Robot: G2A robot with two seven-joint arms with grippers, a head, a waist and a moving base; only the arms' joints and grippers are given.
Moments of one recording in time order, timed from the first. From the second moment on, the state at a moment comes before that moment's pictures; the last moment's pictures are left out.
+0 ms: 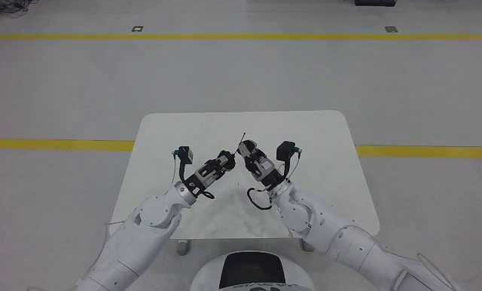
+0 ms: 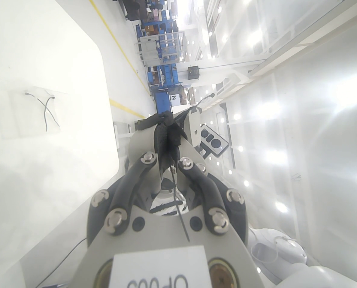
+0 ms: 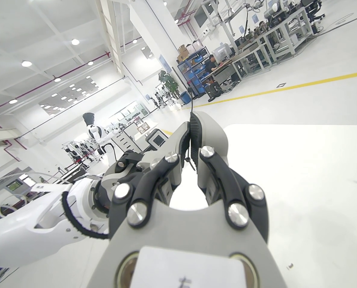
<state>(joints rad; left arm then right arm) 1.47 -1.08 -1.05 -1.53 -0.43 -0.34 -0.39 -1.16 -1.20 0.54 -1.30 -0.48 -0.34 -0.55</state>
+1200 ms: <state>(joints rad) 1.47 -1.08 -1.05 -1.53 -0.43 -0.34 -0.39 -1.17 -1.20 0.54 -1.31 -0.50 -0.34 -0.53</state>
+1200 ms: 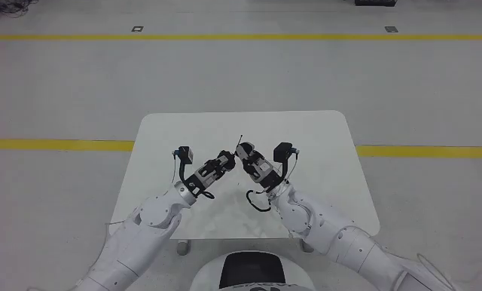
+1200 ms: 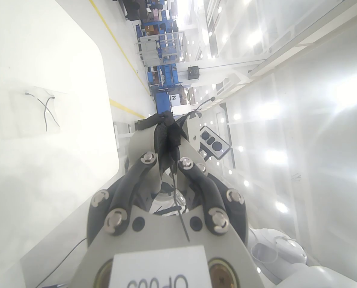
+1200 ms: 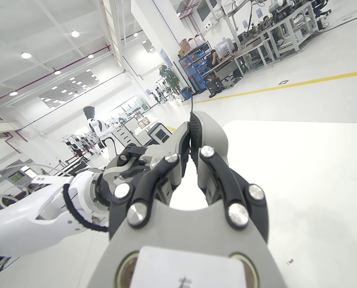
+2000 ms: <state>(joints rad) 1.47 -1.08 -1.05 -1.53 -0.43 -0.34 -0.39 -1.24 -1.11 0.58 -1.52 -0.36 -0.34 -0.51</state>
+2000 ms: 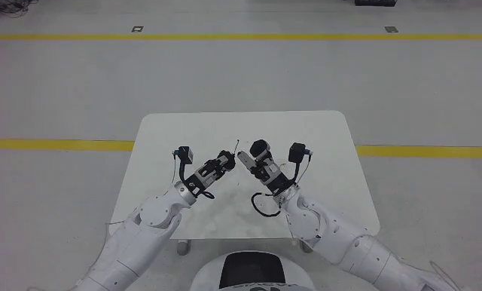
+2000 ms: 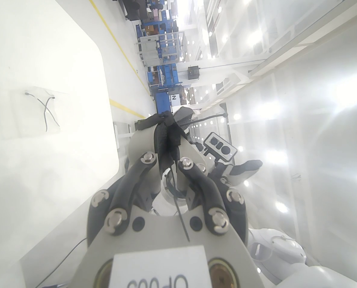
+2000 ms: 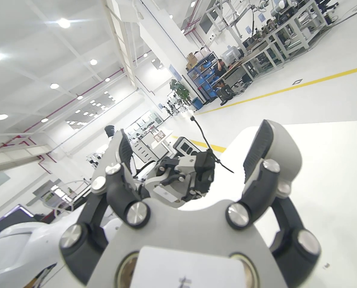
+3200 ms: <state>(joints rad) 1.47 -1.08 -1.05 -1.53 -0.43 -0.34 -0.39 -1.42 -1.09 1.06 -1.66 0.43 -0.34 0.66</state>
